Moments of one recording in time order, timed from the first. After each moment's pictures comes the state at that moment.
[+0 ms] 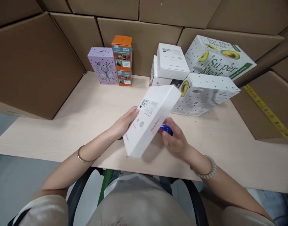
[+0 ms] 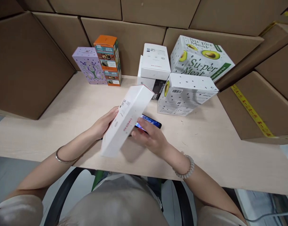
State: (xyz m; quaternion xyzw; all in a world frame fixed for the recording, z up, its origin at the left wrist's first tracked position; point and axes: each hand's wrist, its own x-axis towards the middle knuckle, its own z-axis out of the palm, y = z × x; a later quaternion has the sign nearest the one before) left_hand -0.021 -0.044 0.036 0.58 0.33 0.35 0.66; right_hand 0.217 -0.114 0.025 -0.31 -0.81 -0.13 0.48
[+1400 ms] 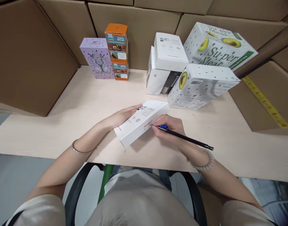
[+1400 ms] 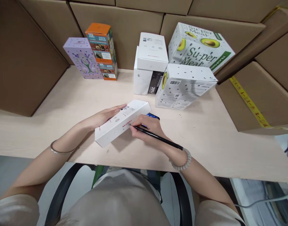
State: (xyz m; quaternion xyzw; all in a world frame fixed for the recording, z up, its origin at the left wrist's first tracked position) left_hand -0.038 -0.018 0.023 0.71 0.32 0.22 0.58; right_hand 0.203 -0.124 0.057 -0.38 -0.74 0.26 0.49
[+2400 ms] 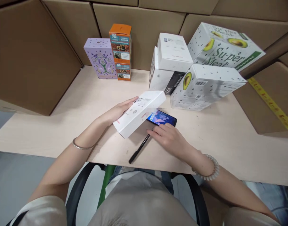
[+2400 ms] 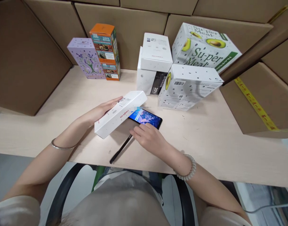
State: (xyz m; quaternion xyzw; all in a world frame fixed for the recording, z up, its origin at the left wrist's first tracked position) left_hand -0.045 -0.007 0.041 0.65 0.42 0.24 0.59; right_hand 0.209 -0.135 0.034 -0.32 -0.91 -0.16 0.21
